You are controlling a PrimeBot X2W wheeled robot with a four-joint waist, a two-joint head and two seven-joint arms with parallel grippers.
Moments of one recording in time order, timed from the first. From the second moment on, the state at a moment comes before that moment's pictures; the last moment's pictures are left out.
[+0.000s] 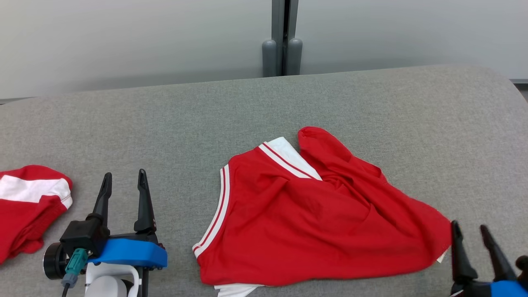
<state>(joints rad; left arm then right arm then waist) -0.14 0.05 0.02 0.29 -0.16 -0.09 -0.26 0.08 -0.08 -0.15 0.18 0.31 0.13 -0.17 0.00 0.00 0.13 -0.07</state>
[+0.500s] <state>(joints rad) -0.14 0.05 0.03 0.29 -0.15 -0.10 -0.26 -0.10 -0.07 -0.07 0.07 0.15 0.13 -0.24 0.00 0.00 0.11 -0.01</state>
